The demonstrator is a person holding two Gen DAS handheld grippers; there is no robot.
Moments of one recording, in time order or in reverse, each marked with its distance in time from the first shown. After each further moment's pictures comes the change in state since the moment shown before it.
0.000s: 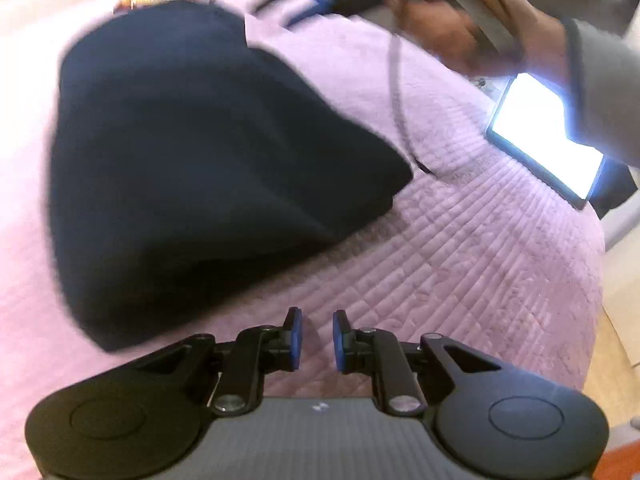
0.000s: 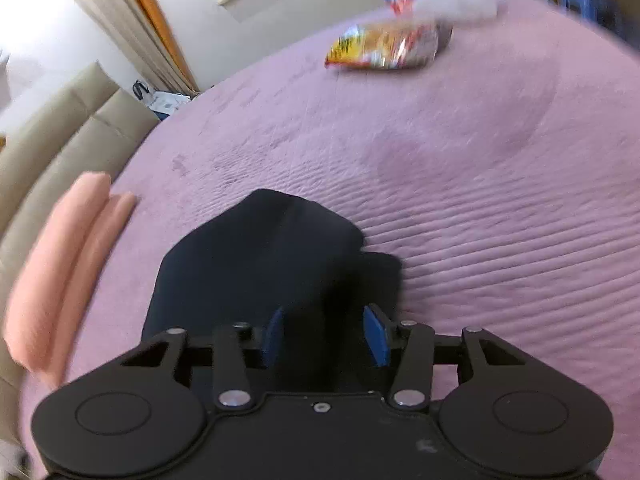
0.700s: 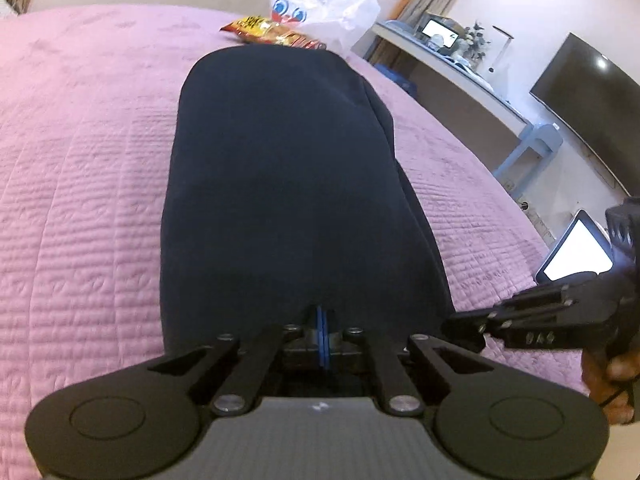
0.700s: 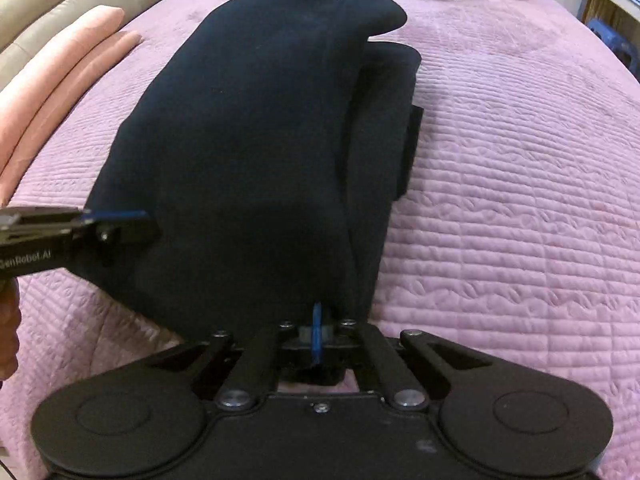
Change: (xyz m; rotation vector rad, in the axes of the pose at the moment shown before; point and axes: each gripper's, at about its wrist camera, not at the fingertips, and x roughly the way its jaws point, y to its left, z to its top) left arm 0.004 0.085 0.002 -0.321 -0.212 0.027; right arm -0.006 0.042 -0.142 -0.213 0.249 -0.152
